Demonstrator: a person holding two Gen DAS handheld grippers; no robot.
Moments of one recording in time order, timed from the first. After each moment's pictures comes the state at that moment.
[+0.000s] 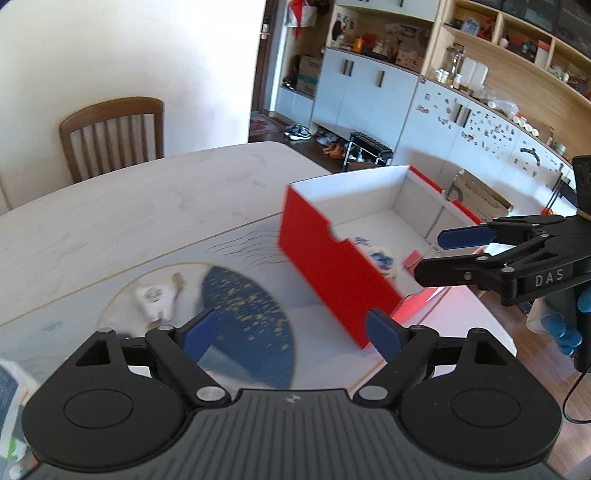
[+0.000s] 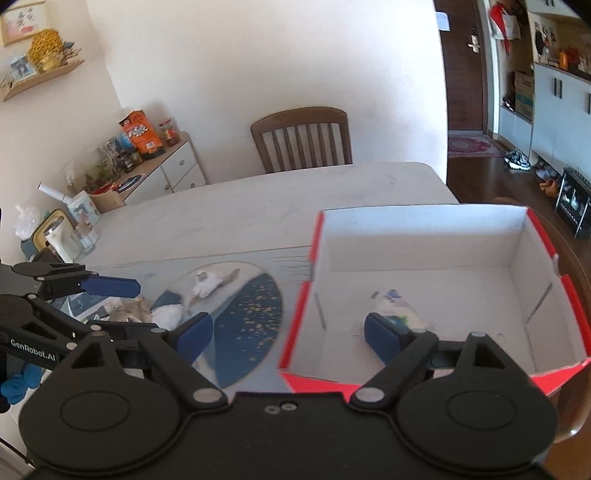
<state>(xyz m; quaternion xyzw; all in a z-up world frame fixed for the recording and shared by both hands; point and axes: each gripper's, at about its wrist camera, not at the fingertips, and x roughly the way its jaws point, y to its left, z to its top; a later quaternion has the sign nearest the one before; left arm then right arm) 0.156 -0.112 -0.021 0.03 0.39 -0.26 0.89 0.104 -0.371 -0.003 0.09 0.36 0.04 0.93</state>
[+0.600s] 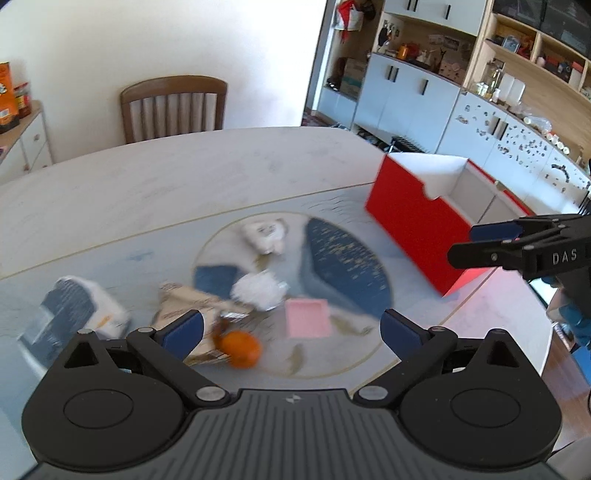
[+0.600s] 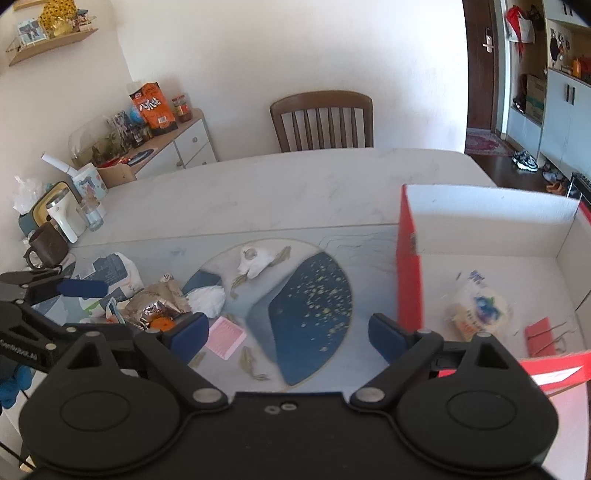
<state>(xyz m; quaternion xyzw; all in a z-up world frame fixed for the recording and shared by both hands) 0.129 0.013 -0.063 0.01 0.39 -0.20 0.90 0.127 -0.276 -0.031 0.08 0.38 0.03 0.92</state>
